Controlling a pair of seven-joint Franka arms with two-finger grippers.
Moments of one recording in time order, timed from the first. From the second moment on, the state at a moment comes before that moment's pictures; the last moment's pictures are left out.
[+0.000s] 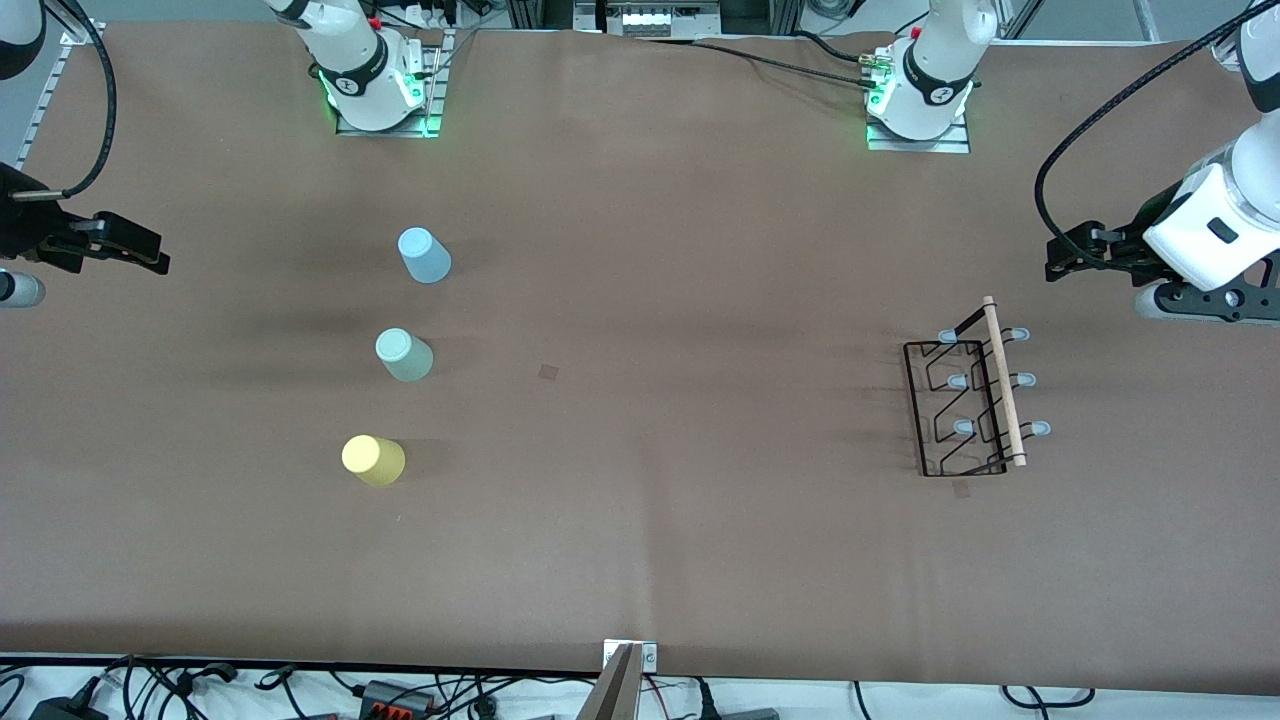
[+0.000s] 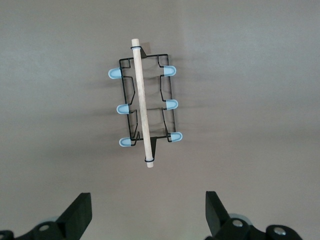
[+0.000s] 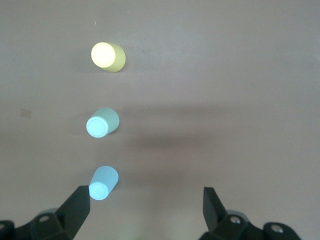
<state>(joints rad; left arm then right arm) 0.04 0.10 -0.09 -1.55 0.00 1.54 -0.01 -0.04 0.11 0.01 -1.50 -0.01 1.53 -0.02</state>
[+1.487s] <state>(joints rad) 0.06 0.29 -0.09 -1.88 0.00 2.11 -0.01 -0.04 0.18 0.07 -1.66 -0.01 1.65 -0.03</state>
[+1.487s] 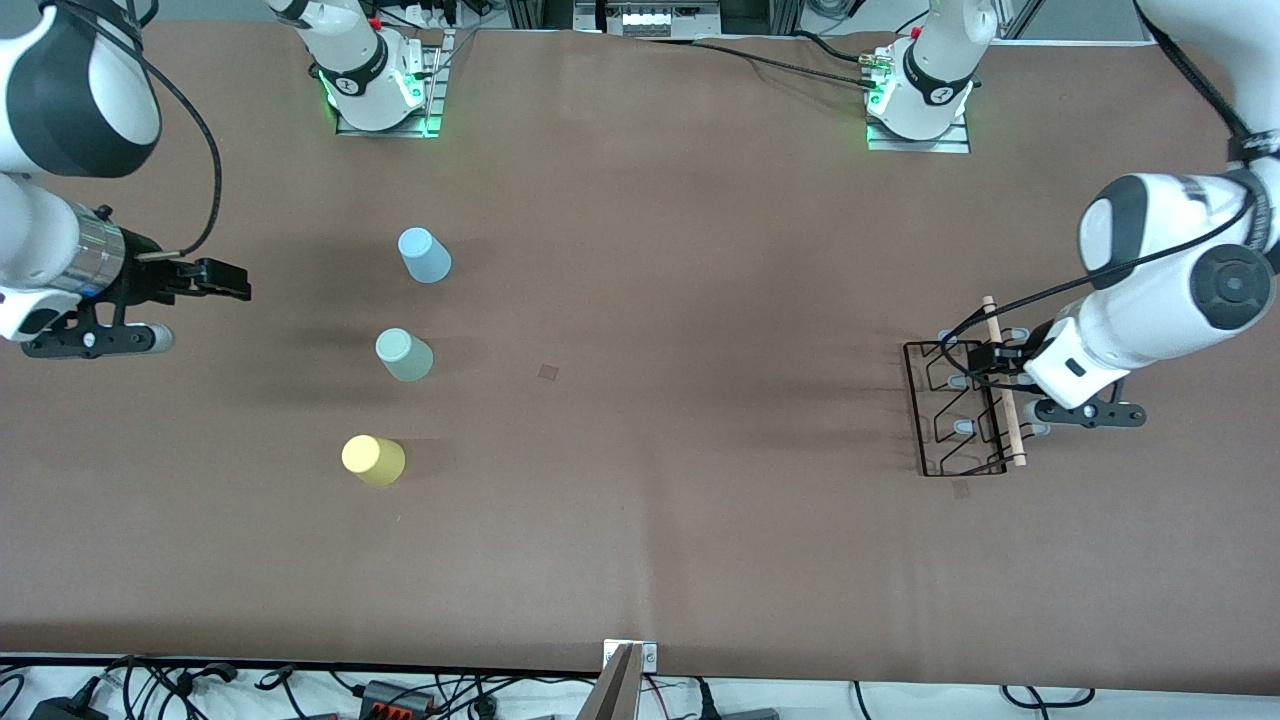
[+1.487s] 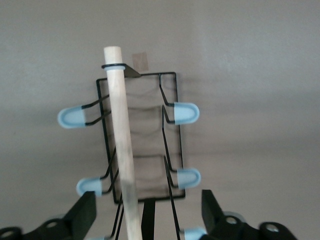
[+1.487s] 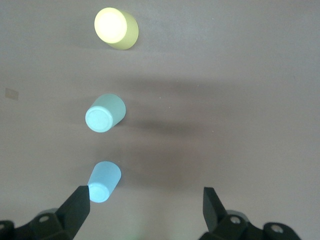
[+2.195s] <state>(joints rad) 0.07 0.29 -0.08 -1.94 0.01 2.22 0.00 -0.04 0.23 0.13 -1.86 -0.01 1.98 0.06</state>
